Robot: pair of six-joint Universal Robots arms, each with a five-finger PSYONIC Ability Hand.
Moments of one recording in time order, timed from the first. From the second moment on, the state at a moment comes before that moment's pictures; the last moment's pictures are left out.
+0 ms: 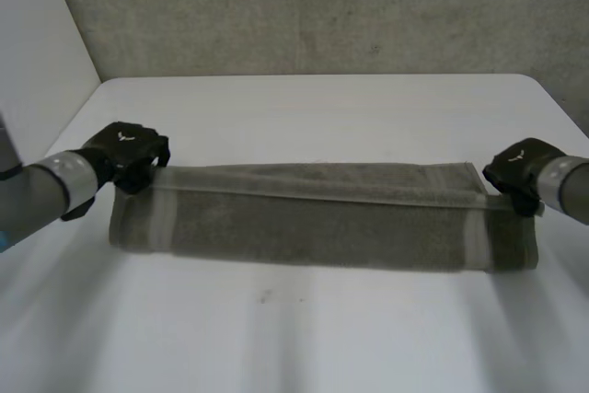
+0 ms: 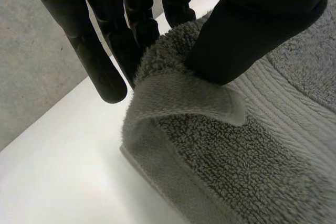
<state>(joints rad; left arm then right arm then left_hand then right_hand) 4.65 -2.07 -1.37 3.03 -1.11 3.70 1.66 -1.04 1.27 0.37 1.44 2.23 1.18 1.22 1.22 1.22 1.03 1.00 1.18 1.19 1.20 0.97</state>
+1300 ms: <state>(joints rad) 4.54 -2.01 -1.44 3.35 -1.38 3.36 1.57 -1.06 1.59 0.00 1.28 2.55 0.18 0.17 0.17 0.17 0.03 0.42 0.50 0.50 0.50 0.31</state>
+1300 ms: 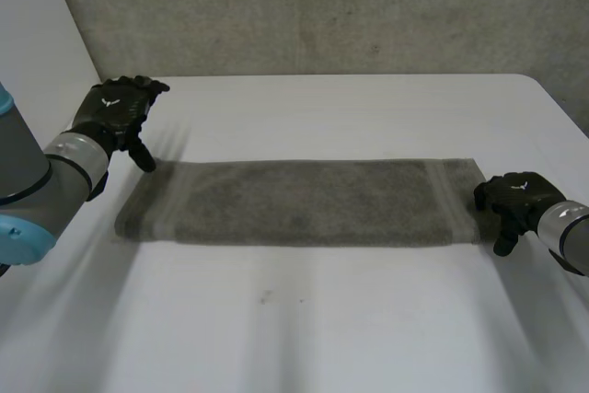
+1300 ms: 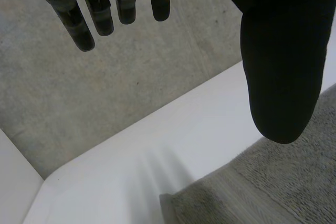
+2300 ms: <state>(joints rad) 4.53 -1.92 -1.54 3.36 -1.38 3.35 2.08 -1.09 1.28 -0.18 1.32 2.49 0.18 0.17 0.17 0.17 0.03 0.96 1.18 1.19 1.20 0.98</state>
